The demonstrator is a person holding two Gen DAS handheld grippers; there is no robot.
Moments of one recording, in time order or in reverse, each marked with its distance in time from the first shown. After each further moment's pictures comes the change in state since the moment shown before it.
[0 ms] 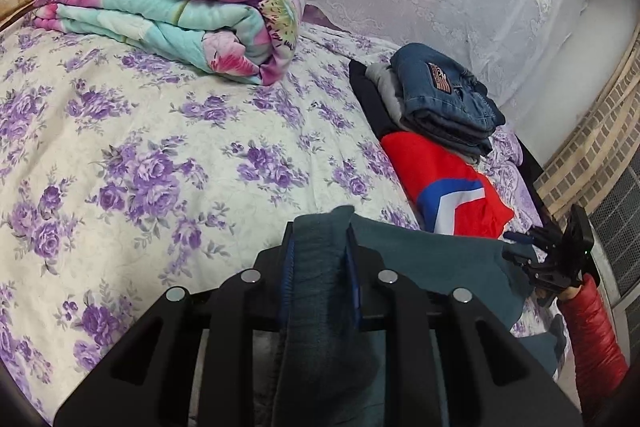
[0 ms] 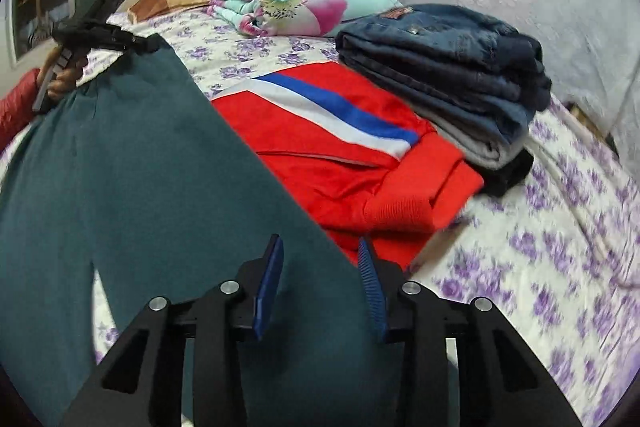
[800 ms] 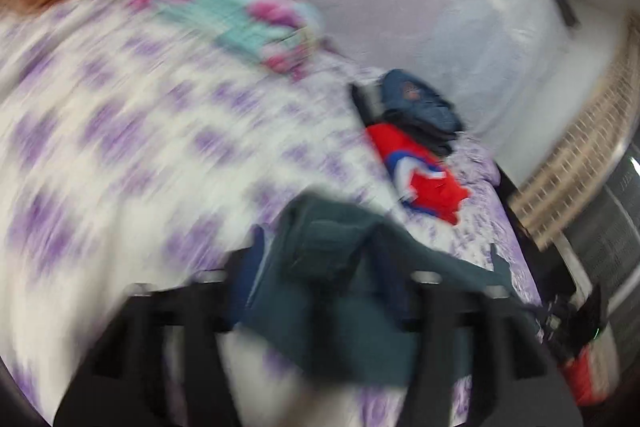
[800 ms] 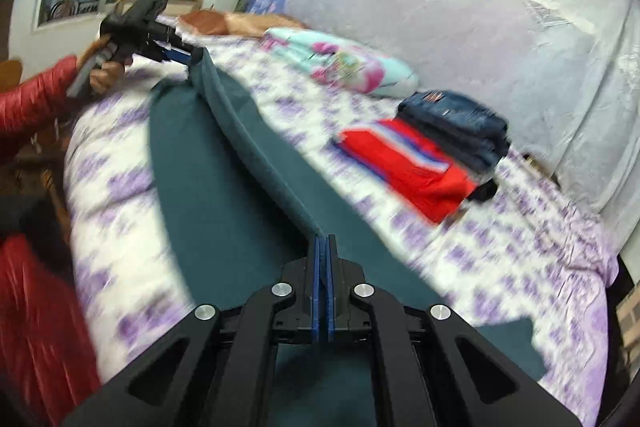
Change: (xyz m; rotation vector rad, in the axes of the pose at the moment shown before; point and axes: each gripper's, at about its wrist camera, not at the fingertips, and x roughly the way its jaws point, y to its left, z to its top) left arm -0.146 0.029 -0.130 -0.157 -0.135 -0.018; right arm -0.167 0.196 -0.087 -0.088 -0.150 -0.114
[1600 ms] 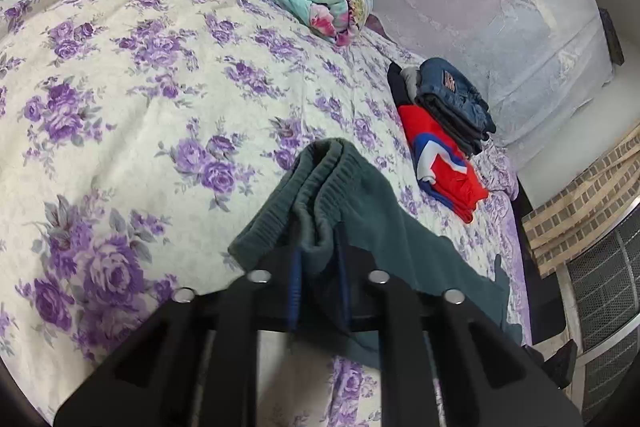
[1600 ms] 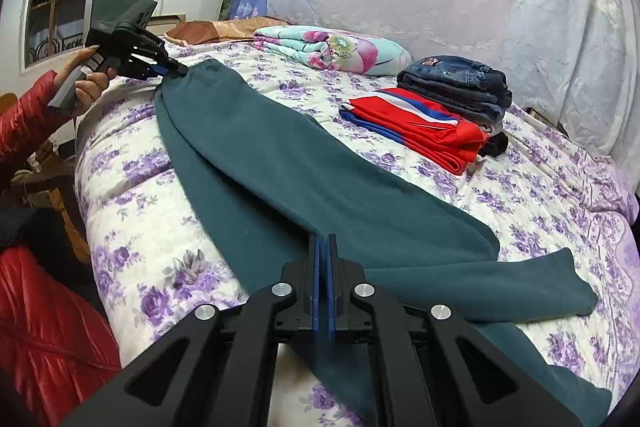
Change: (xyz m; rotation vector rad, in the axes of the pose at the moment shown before) left arm 0.009 -0.008 -0.015 -0.150 0.079 0.074; right arm 0.004 0.011 -0.035 0.169 -0.025 0.025
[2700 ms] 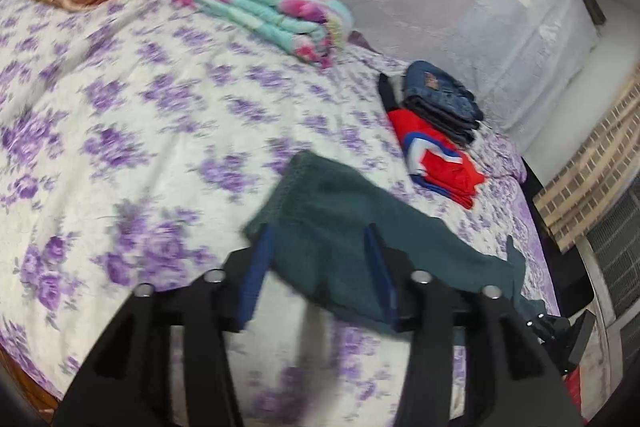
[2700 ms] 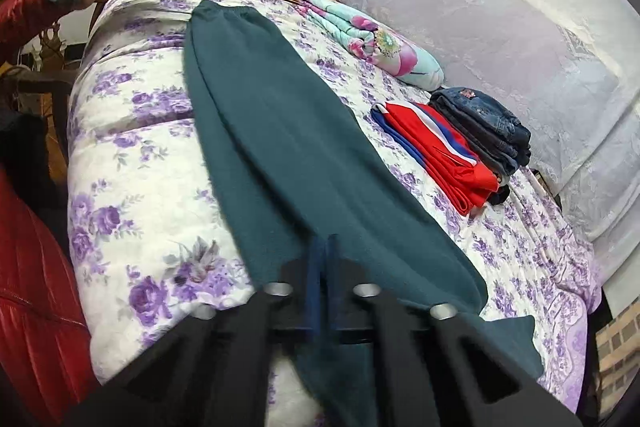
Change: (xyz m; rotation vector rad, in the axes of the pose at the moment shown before) left arm -0.051 -0.033 -0.020 0.171 -0.074 0.060; right arm 0.016 0.040 0.008 -0.351 0.080 -0.080
